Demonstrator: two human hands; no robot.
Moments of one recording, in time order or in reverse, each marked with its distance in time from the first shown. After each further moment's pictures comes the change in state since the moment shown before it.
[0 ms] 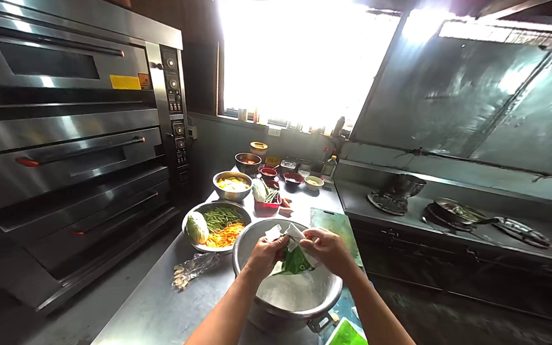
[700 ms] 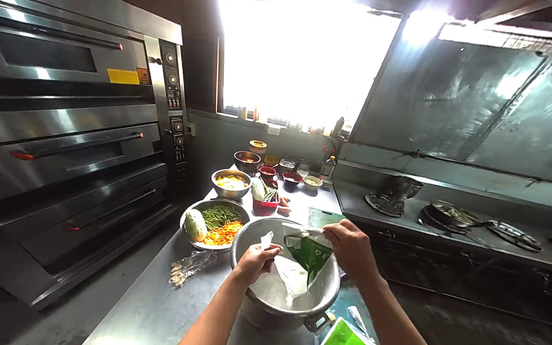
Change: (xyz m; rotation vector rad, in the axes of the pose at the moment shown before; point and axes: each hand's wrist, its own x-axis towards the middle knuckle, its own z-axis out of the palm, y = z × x) left_hand -0.015 0.001 -0.026 0.192 0.100 -0.245; right_hand -0.014 -0.016 -0.030 -0.424 0.360 -0.212
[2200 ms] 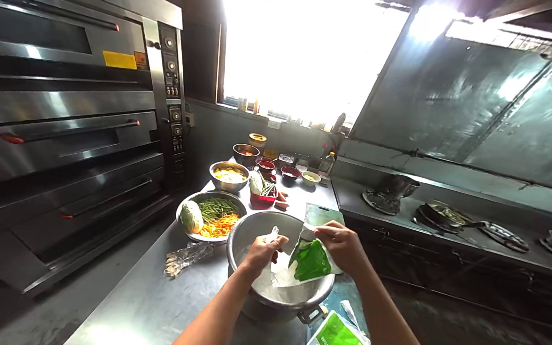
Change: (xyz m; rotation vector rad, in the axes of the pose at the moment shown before) left_hand 0.002 -0.007 0.027 0.171 0.029 0.151; right_hand -0.005 0.002 0.001 0.276 -0.249 0.193
